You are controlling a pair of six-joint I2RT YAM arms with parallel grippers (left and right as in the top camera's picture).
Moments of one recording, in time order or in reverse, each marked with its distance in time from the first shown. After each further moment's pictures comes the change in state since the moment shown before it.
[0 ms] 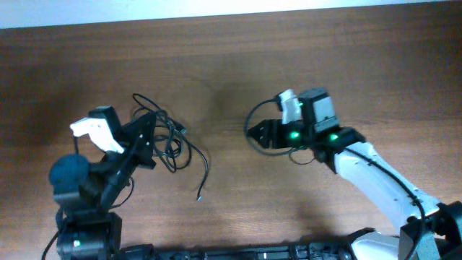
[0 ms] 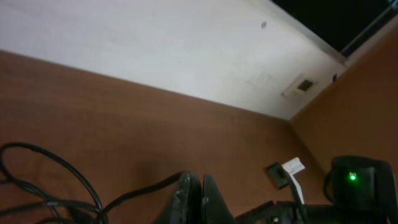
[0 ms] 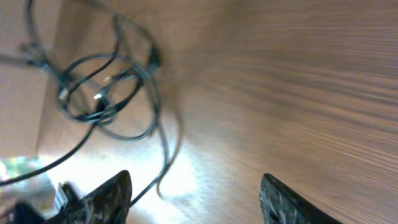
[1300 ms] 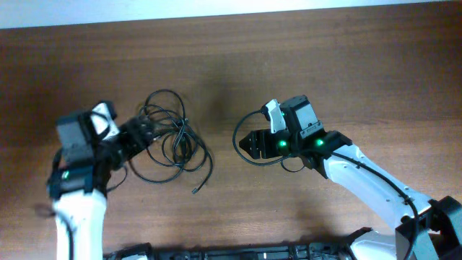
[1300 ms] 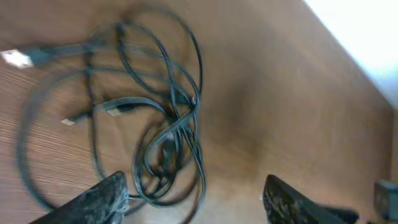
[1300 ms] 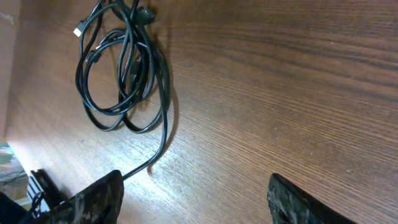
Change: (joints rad) left arm 0.125 0.408 0.142 -0.420 -0.108 -0.011; right arm 0.082 0.018 0.000 -0.056 0.095 -0.003
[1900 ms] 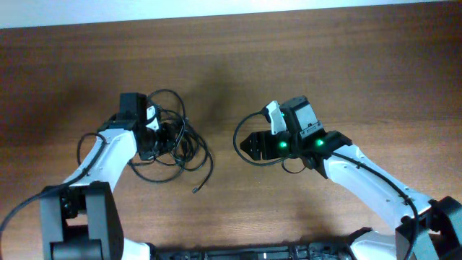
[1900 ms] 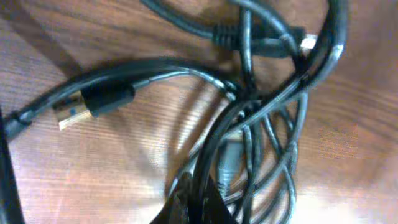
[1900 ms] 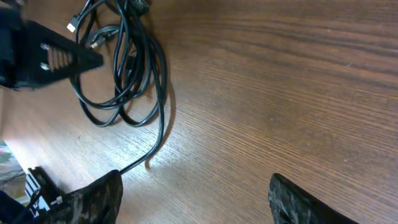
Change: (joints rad) left arm -0.202 0.563 0.037 0.098 -0.129 0.072; right arm 0.000 0.000 0.000 -0.029 0.003 0.002
